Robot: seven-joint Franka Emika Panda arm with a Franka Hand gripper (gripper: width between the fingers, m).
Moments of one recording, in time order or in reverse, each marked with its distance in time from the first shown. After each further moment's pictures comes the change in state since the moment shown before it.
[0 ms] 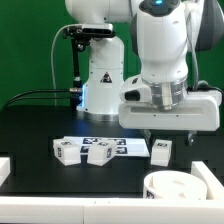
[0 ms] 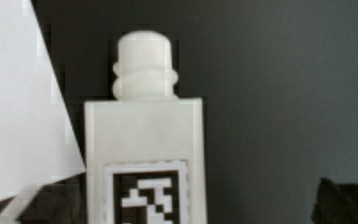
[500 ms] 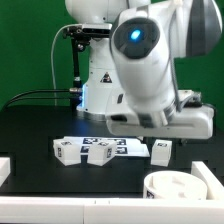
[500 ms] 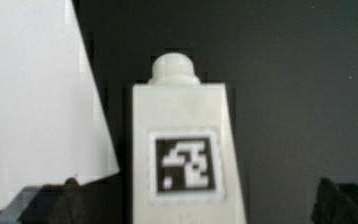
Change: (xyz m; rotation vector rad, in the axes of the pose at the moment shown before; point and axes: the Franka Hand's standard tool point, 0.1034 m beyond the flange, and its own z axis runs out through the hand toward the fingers) arm 0.025 0.014 -0.010 0.032 -0.400 0.034
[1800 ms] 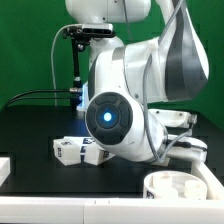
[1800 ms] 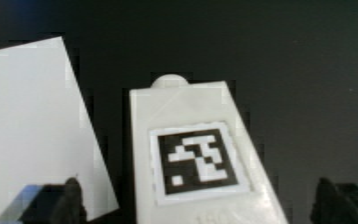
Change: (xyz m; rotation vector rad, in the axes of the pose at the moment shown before) arm 0.005 0.003 0.024 0.048 -0.283 0.106
